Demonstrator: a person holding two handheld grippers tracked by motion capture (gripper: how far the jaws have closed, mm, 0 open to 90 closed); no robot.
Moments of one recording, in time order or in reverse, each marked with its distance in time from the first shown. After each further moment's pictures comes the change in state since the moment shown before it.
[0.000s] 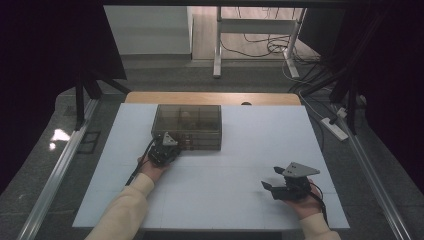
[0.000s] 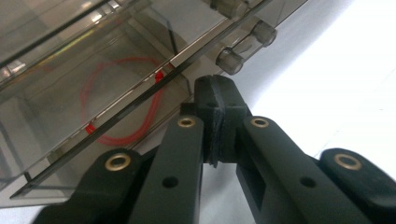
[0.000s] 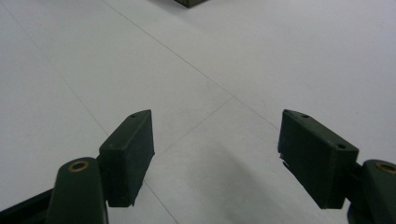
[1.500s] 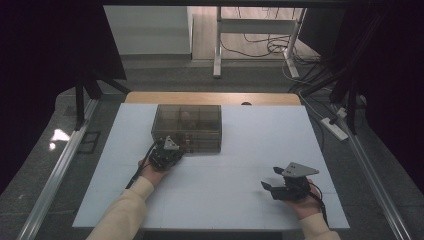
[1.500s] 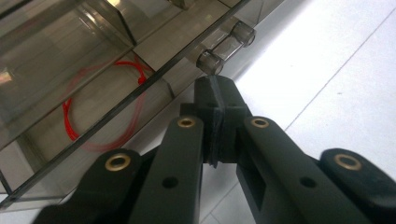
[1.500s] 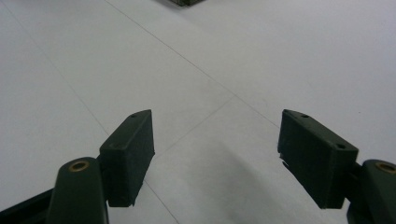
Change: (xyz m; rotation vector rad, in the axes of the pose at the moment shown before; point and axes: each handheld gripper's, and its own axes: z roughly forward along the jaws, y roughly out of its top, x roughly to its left) left arm -0.012 -0.002 -0.005 0.012 -0.021 0.030; right arm 0.001 0.000 0.002 0.004 -0.001 0.000
